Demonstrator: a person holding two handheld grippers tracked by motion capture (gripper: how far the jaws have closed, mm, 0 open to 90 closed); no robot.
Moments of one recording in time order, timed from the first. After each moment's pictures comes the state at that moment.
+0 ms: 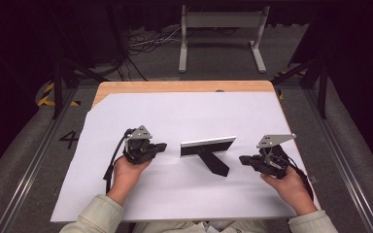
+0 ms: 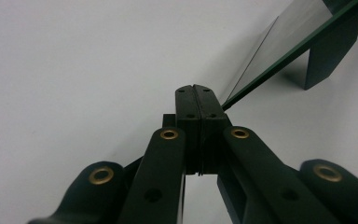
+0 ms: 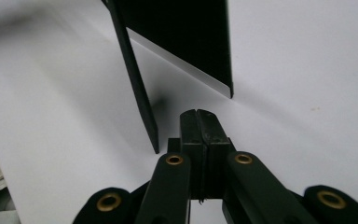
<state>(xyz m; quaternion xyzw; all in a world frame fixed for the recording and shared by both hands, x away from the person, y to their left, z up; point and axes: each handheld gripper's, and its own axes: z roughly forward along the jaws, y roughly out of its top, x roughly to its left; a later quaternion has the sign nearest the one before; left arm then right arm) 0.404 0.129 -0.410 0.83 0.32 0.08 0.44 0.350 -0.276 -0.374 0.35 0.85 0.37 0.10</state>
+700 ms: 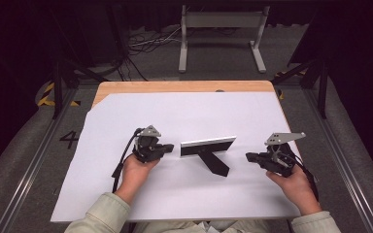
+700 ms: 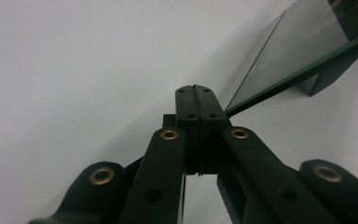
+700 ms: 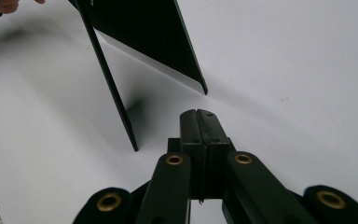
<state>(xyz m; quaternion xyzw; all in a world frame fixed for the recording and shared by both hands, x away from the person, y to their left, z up) 0.419 0.104 -0.425 0.84 0.34 0.03 0.43 0.352 -0.294 -0.374 0.38 0.84 0.38 0.11</state>
